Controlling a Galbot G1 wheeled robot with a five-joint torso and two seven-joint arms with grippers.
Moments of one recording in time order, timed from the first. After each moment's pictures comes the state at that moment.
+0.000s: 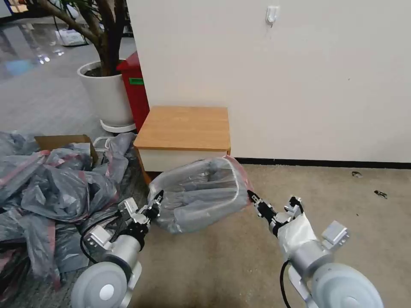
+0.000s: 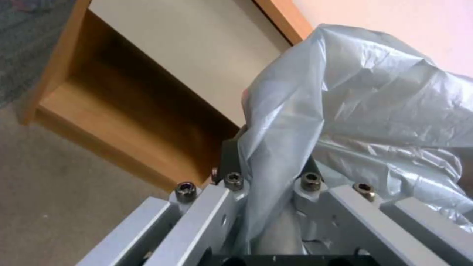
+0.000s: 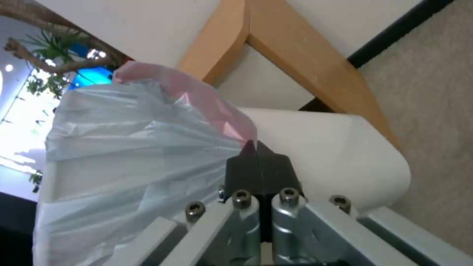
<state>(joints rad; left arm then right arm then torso) 1.58 -1.30 -0.51 -2.28 -1.09 0.31 -0.27 -1.56 1.28 0.39 2.39 1.16 -0.37 0.41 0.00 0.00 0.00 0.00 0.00</state>
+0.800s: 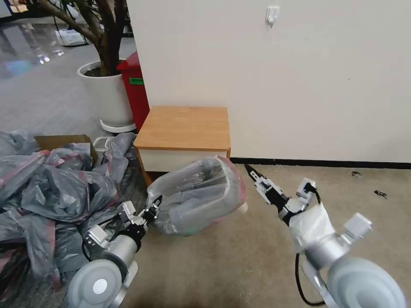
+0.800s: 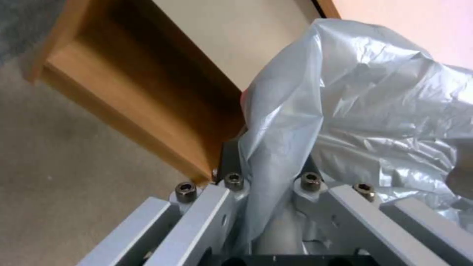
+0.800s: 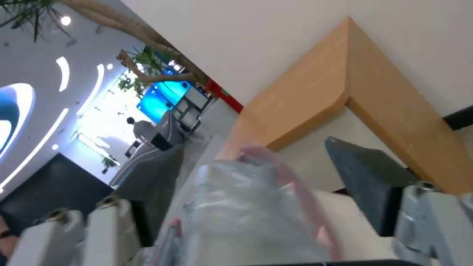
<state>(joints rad) 1.57 -1.30 -0.55 -2.24 -1.23 0.38 -0.29 -1.47 1.28 0.48 2.34 1.12 -0.37 0.10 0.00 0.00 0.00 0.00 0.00</state>
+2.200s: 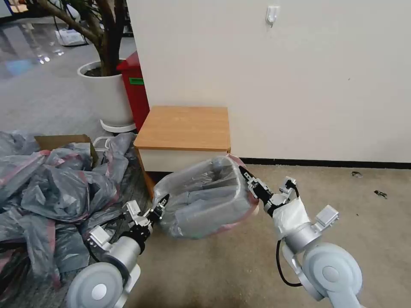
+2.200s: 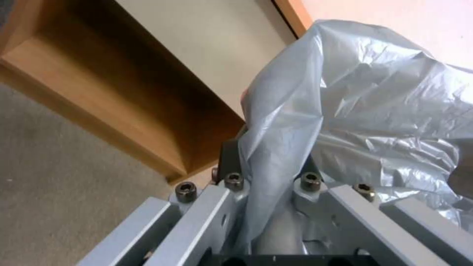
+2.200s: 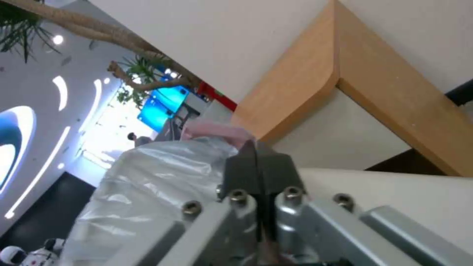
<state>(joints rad) 1.59 -1.31 -0.54 -2.28 -1.22 0.38 -0.25 -1.43 1.33 0.43 2.28 1.16 -0.35 0.14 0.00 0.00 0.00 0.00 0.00</state>
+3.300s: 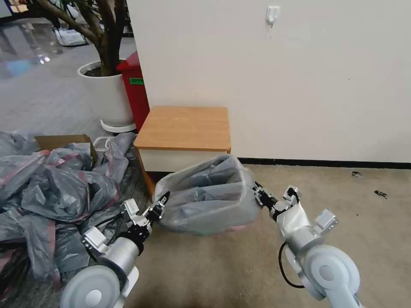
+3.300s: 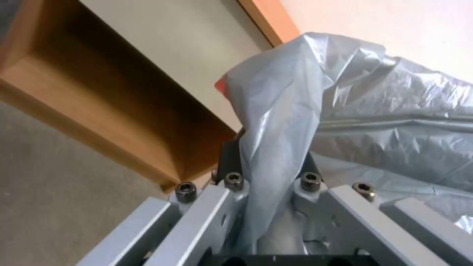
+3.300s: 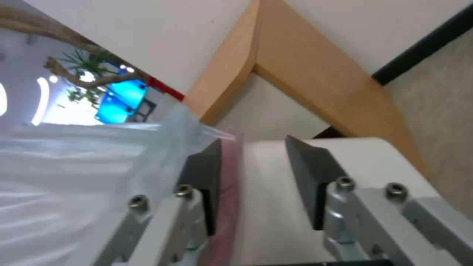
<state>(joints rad) 1.61 -1.29 -0.56 -2.34 -1.22 0.38 -0.27 -1.48 1.30 0.49 2.25 1.24 -0.39 0.21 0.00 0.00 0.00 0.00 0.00</state>
